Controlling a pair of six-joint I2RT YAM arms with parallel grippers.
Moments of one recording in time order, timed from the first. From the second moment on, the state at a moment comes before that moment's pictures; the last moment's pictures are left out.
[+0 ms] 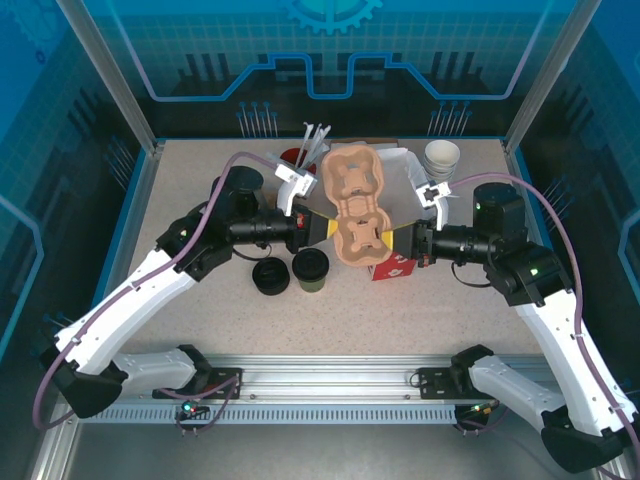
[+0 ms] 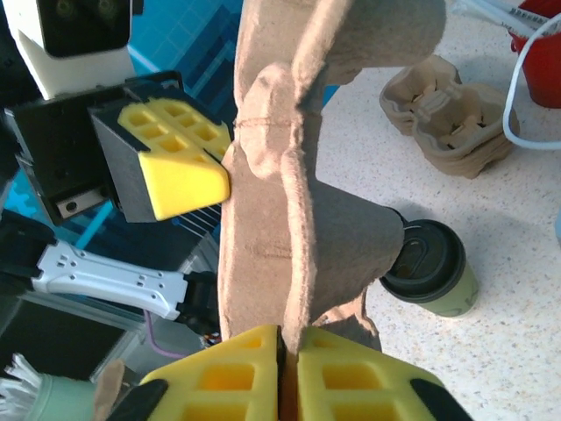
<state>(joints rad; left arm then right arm) -0.69 1.18 1.32 -0.52 0.51 -0.45 0.38 0.90 1.22 -0.78 -0.74 0.40</state>
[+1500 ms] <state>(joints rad) -0.80 1.66 2.01 -1.11 0.36 0.33 0.36 1.01 1.45 -1.20 -0.71 0.36</state>
